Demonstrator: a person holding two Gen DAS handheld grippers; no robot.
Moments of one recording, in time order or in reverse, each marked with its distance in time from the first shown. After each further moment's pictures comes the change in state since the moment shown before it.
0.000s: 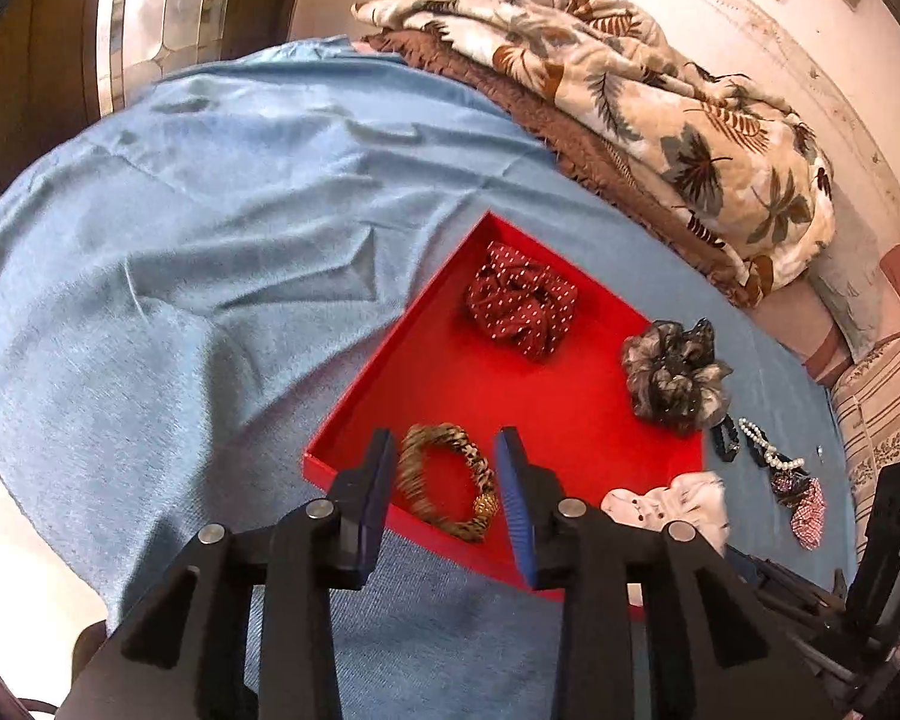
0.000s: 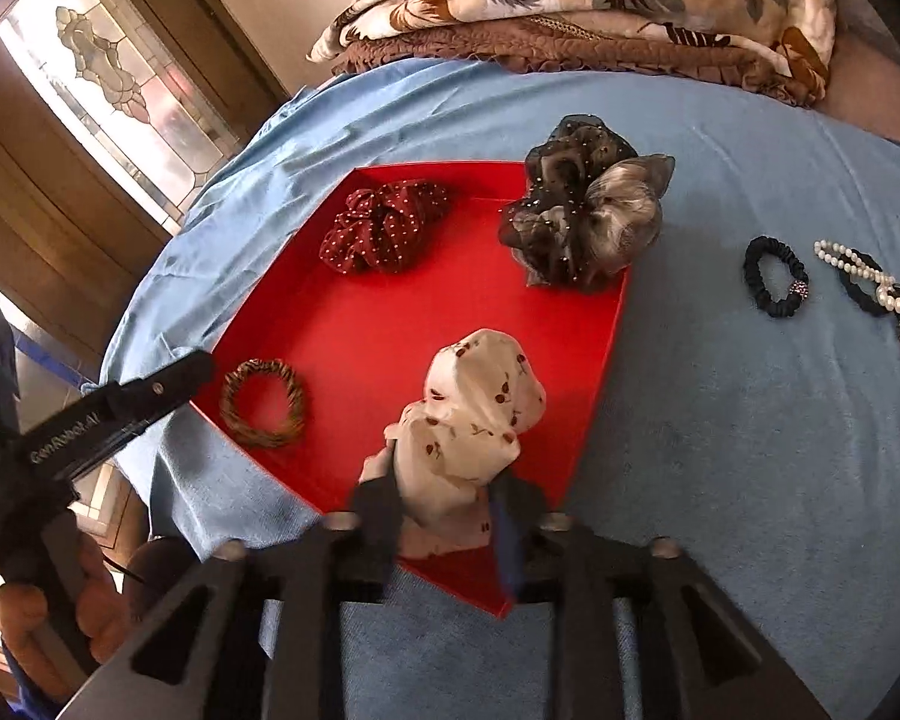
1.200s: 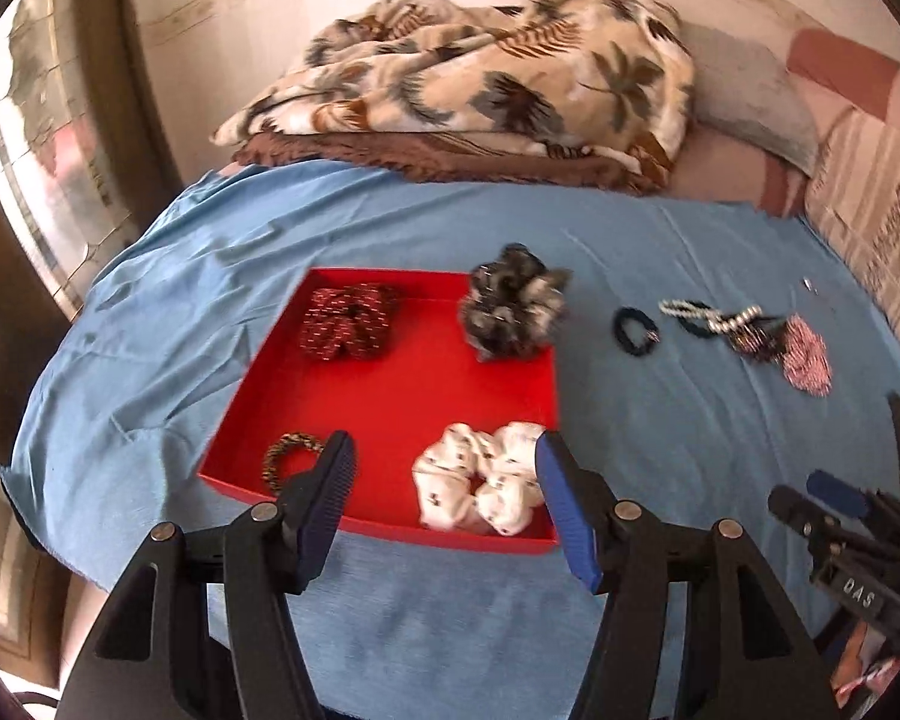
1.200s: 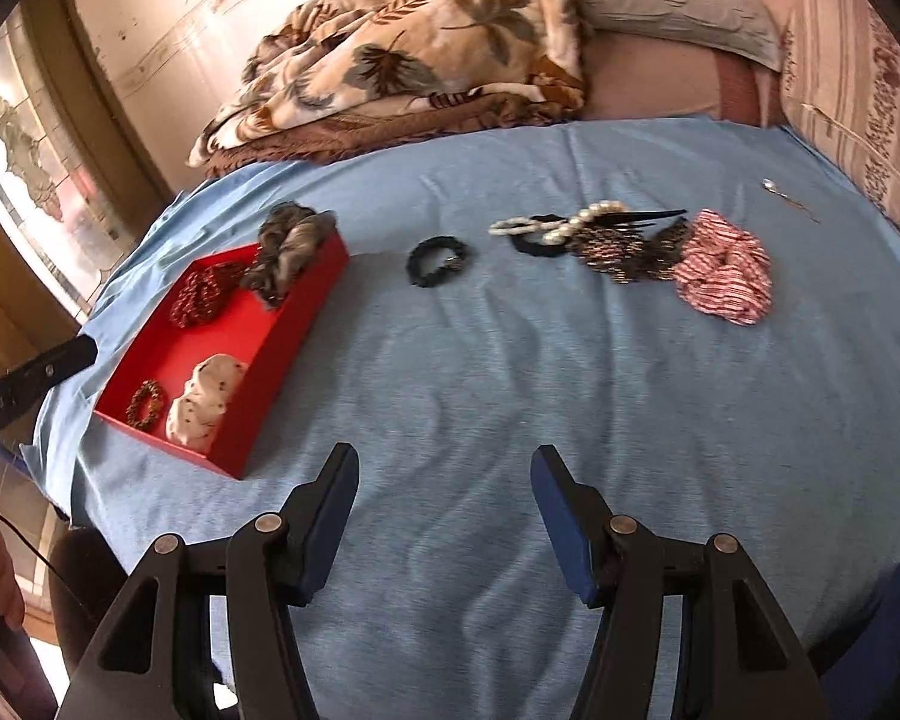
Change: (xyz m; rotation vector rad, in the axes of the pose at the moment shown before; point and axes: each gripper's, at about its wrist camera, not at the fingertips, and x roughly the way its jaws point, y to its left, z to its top) left arm -0.044 -0.160 -0.060 0.474 -0.058 0.106; right arm -0.124 -0.129 -0.088 0.180 -0.205 -0.248
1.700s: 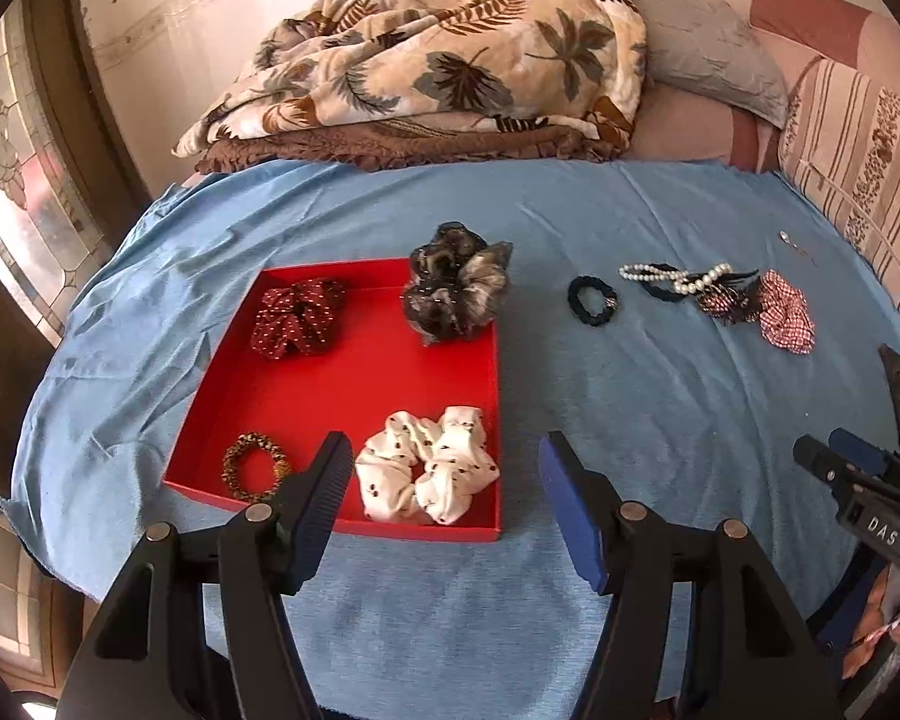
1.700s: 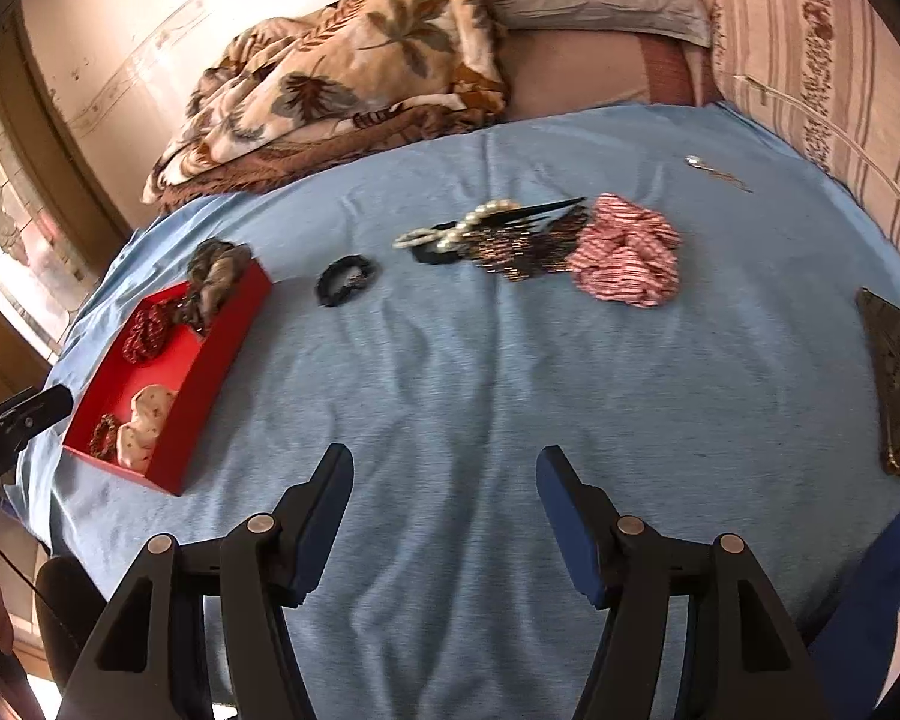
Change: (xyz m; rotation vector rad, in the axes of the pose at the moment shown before) left arm 0.005 -0.037 -0.001 0.085 0.043 -0.020; right arm -0.012 -0.057 -0.004 0.089 -0.029 -0.066
